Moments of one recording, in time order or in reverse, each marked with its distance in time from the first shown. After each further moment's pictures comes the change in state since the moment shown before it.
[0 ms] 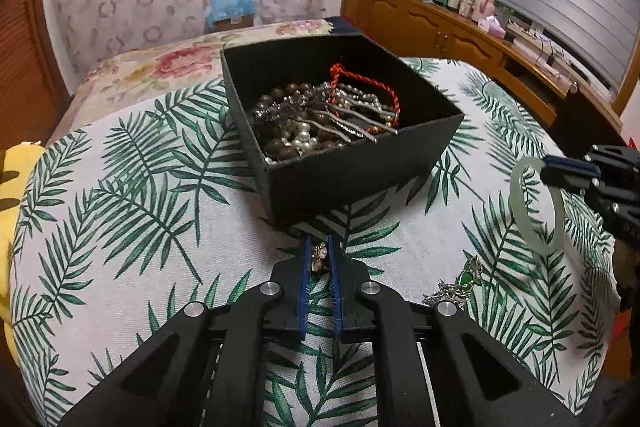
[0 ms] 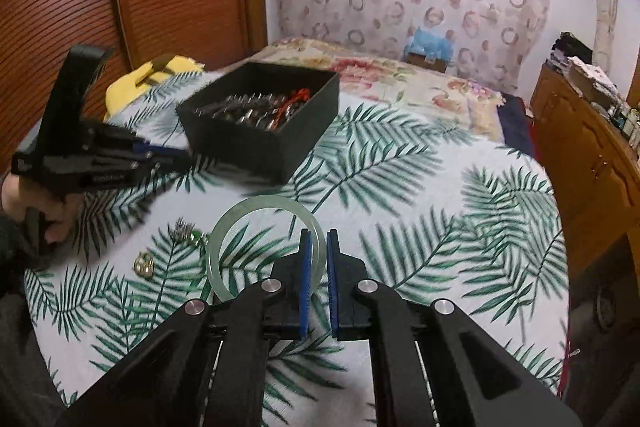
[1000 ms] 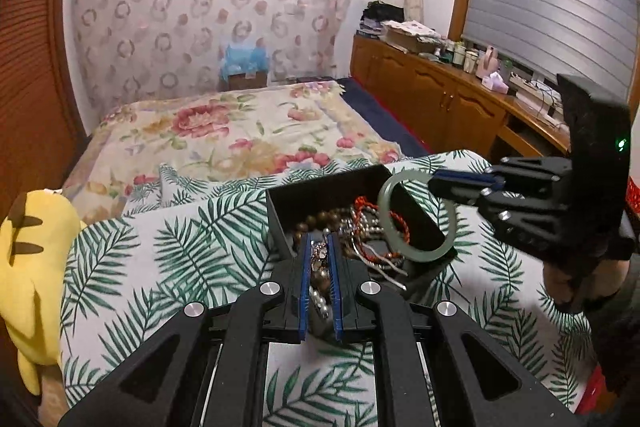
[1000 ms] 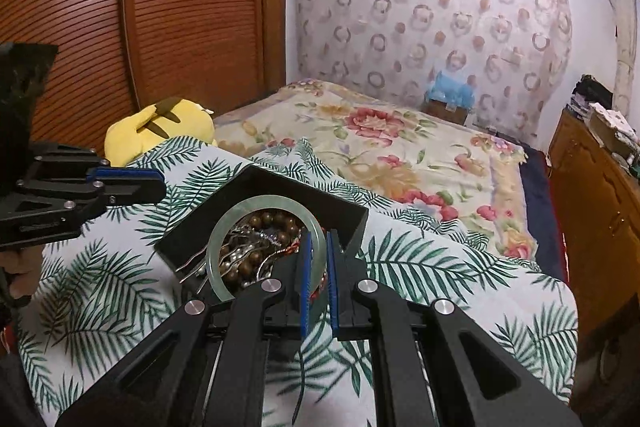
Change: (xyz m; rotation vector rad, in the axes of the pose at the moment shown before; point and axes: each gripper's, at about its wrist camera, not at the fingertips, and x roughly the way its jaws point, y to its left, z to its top) left arm -0.048 0.022 0.068 -0.022 -0.188 0.022; right arm 0.062 0.011 0.111 -0.068 -0.117 0.050
